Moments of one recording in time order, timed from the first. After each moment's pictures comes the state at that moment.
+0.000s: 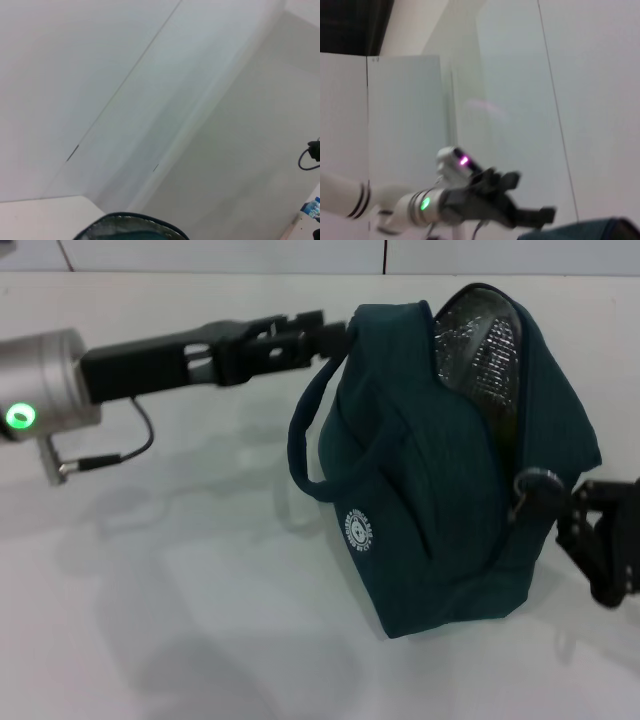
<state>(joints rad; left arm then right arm) -0.51 -2.08 0.81 0.76 1.61 1.73 -1.86 0.29 2.02 -1.36 -0.32 -0.98 -1.77 0.72</state>
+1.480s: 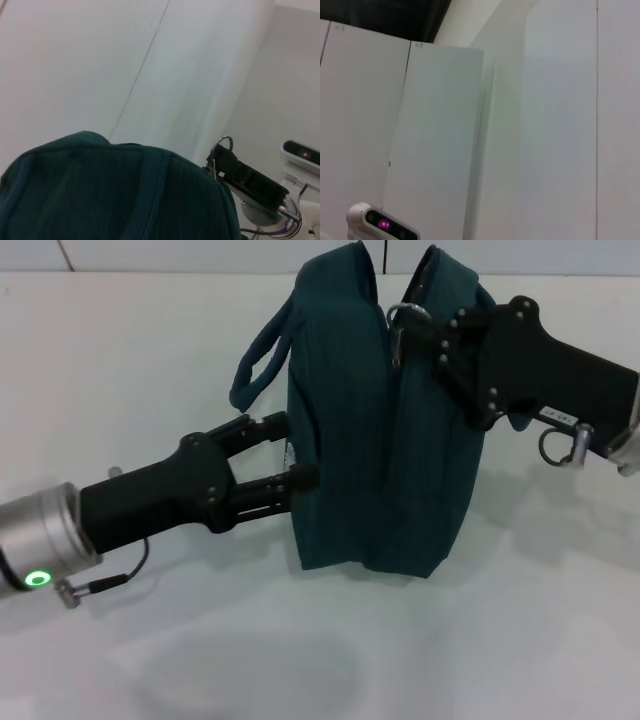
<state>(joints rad) -0.36 -2.09 0.83 0.45 1.57 1.73 -1.24 0.64 2.03 -1.44 -0.35 -0.86 -1.55 0.72</state>
